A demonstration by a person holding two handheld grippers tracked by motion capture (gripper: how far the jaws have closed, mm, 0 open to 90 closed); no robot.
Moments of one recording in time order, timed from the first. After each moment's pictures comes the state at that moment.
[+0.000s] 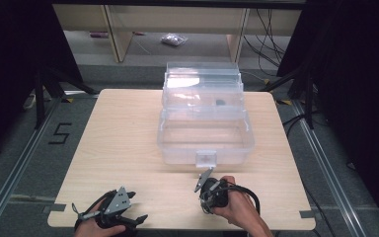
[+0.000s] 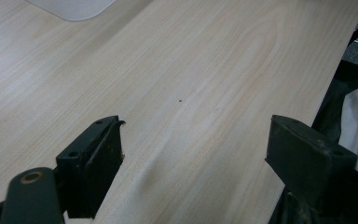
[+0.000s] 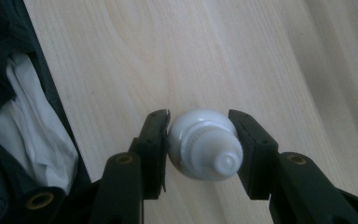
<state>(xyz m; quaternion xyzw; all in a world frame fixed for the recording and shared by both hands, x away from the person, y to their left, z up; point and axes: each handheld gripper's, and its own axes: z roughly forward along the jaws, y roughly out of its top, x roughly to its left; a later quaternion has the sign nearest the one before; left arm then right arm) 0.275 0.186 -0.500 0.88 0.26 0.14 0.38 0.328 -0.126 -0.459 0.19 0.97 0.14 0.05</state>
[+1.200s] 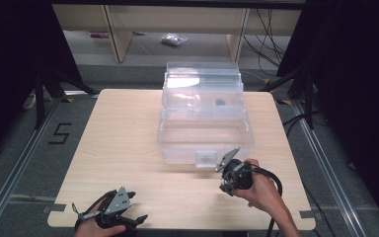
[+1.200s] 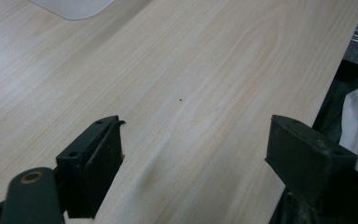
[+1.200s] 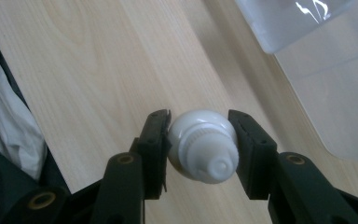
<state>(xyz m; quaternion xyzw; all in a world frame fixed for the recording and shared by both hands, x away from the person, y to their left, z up) 0.276 0.186 -0.501 0.88 0.26 0.15 0.38 0.354 -0.180 -0.415 0.24 0.95 0.15 0.08</state>
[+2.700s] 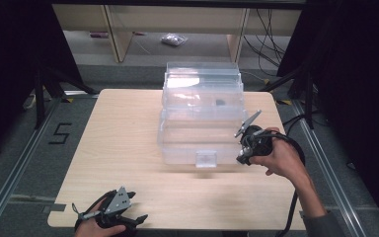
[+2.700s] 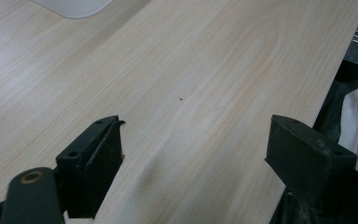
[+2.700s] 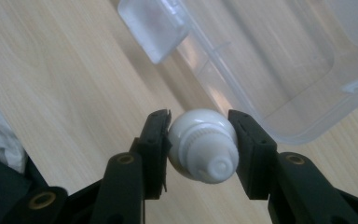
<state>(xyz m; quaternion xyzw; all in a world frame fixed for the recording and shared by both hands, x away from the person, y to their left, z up) 0.276 0.186 -0.501 0.88 0.26 0.14 0.38 0.404 -0.217 -0.341 0.29 0.94 0.14 0.10</state>
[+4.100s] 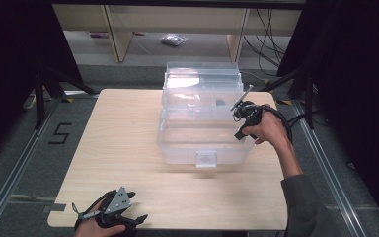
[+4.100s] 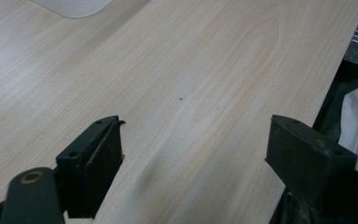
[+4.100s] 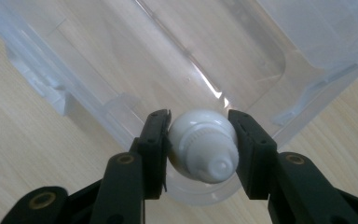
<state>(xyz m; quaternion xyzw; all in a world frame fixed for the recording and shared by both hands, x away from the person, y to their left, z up) 0.277 0.186 -0.501 0.88 0.26 0.14 0.38 0.497 -0.215 -0.354 0.36 0.92 0.11 0.08</state>
